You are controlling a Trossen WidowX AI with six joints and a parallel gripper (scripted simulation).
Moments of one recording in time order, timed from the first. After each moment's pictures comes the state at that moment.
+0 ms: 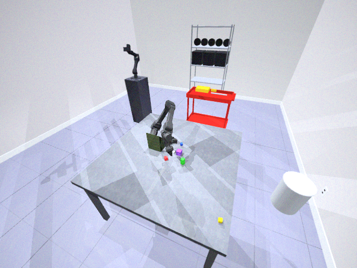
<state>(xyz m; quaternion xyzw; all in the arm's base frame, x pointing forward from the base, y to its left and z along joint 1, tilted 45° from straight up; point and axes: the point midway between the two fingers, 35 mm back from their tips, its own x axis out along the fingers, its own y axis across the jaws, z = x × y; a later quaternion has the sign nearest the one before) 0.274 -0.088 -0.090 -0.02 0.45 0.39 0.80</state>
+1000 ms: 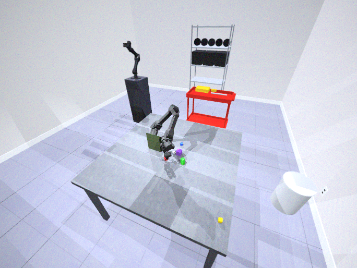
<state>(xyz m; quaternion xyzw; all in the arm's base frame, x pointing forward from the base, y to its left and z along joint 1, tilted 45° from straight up) 0.204 0.000 -0.135 -0.02 0.50 0.52 0.70</state>
